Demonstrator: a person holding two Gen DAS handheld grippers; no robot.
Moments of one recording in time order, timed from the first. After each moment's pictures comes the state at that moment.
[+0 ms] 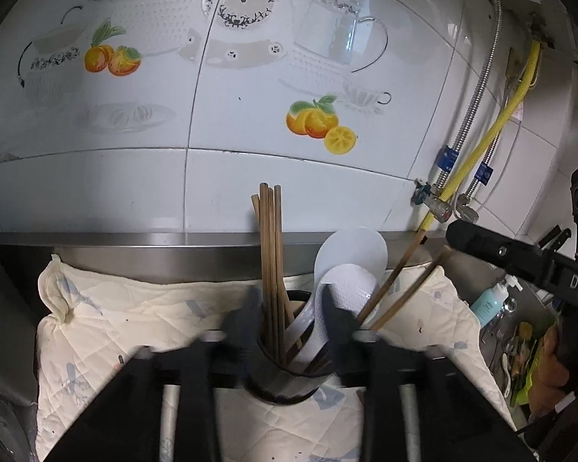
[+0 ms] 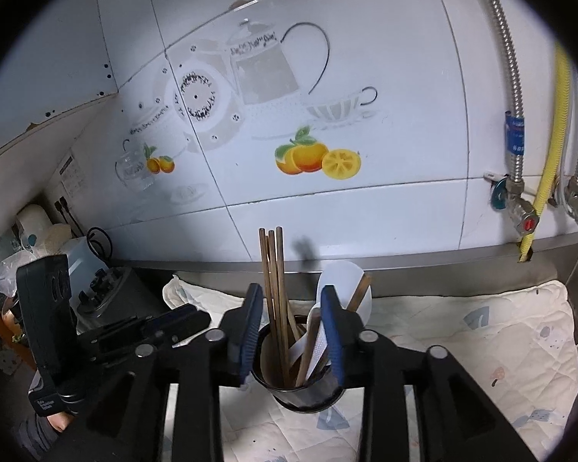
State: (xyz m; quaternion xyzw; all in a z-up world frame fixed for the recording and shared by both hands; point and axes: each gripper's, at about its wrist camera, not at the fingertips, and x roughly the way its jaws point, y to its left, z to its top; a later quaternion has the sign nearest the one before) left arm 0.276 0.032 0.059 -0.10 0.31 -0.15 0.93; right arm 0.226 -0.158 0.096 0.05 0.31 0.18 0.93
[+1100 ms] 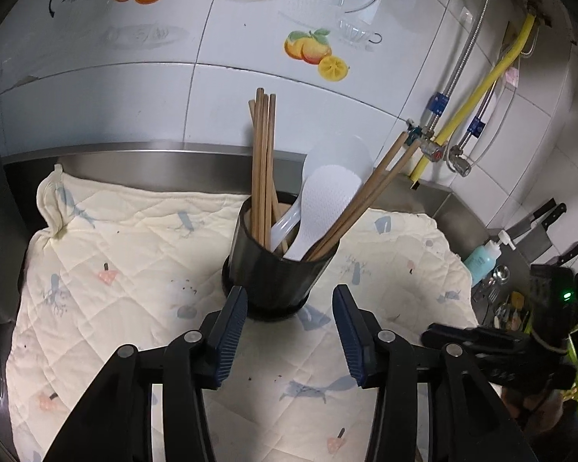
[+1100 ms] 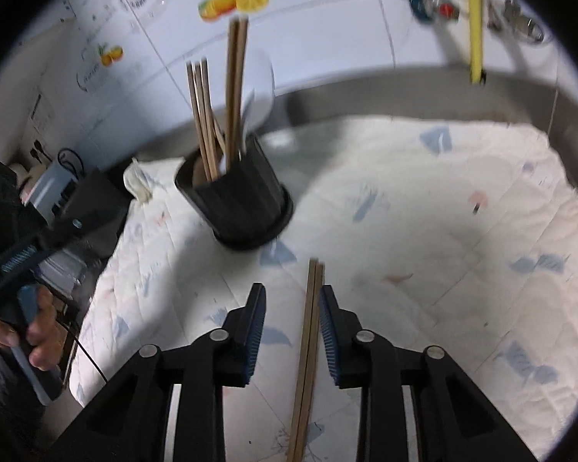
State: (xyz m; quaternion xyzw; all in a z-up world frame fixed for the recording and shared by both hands) left arm 0.211 0.019 0.005 -0.11 0.38 -0.16 0.91; right arm 0.161 -0.221 -0.039 0.06 0.47 0.15 0.87
